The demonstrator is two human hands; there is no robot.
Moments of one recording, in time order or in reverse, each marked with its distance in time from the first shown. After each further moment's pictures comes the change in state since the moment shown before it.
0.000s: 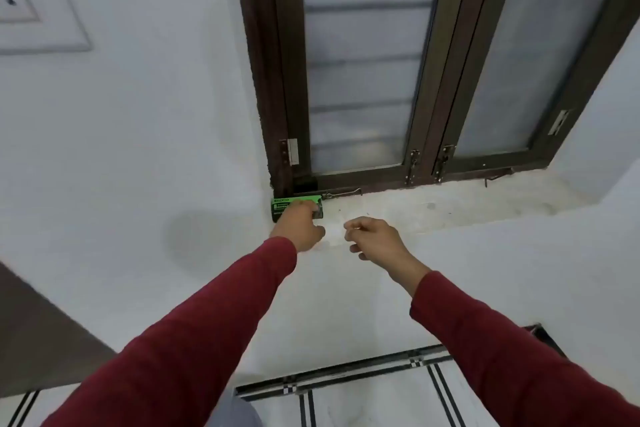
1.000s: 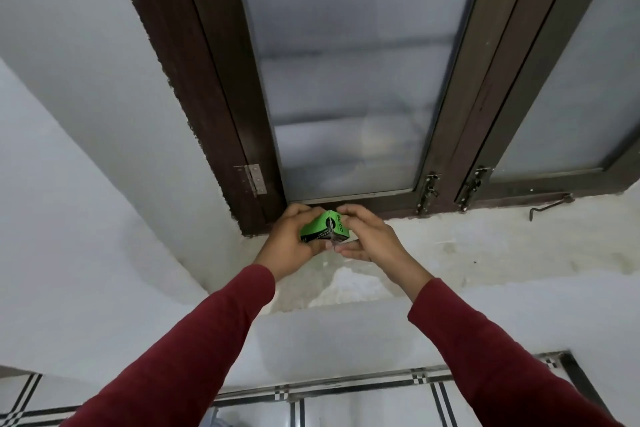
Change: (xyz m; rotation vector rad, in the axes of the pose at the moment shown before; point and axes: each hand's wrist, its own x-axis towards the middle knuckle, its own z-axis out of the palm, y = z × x) left_hand 0.146 -0.003 0.044 -0.406 0.047 0.054; right_hand 0.199 0.007 -0.045 0.342 -0.206 0.112
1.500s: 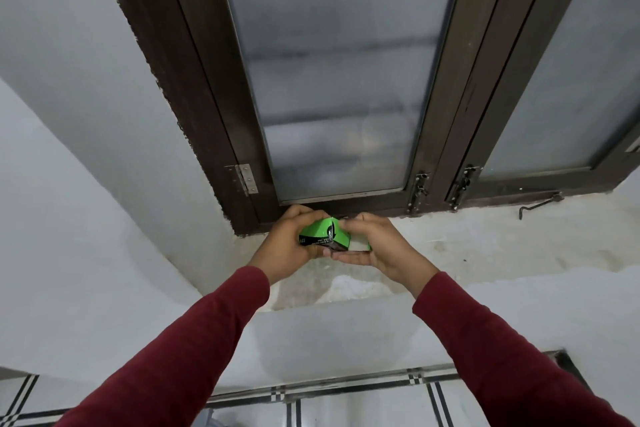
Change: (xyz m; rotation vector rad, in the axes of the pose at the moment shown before) left_hand -0.005 0.012 0.007 0.012 -0.043 0.063; right_hand -0.006 -0.002 -0.026 0.219 -0.099 0.115
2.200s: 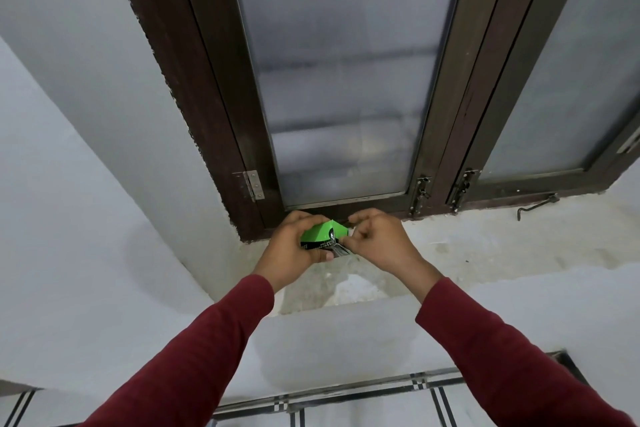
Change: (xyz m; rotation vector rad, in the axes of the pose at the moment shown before) left_hand -0.012 0.008 -0.009 -0.055 0.068 -0.029; right_hand -0.001 -0.001 0.006 -1.025 0.284 -0.516
